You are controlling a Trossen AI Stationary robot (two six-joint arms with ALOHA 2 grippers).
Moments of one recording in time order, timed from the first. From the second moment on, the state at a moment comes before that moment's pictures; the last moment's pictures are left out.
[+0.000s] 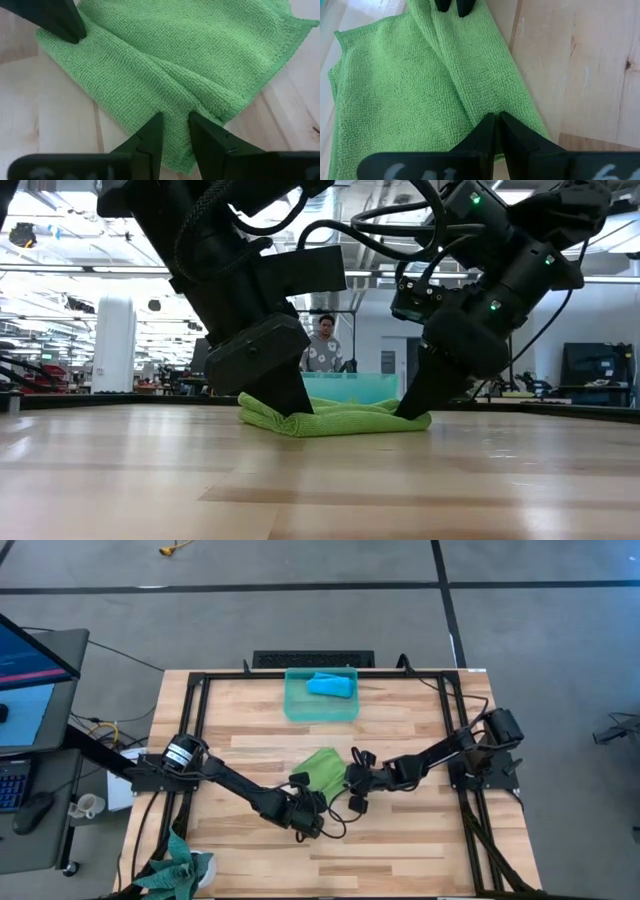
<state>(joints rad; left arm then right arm) -0.41 2.05 1.26 -0.40 -0.54 -0.45 0.25 1.77 0.73 0.09 0.26 0.36</state>
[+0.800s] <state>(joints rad) -0.41 2.05 1.26 -0.39 -0.53 -0.32 0.36 1.77 0.73 0.05 0.24 0.57</state>
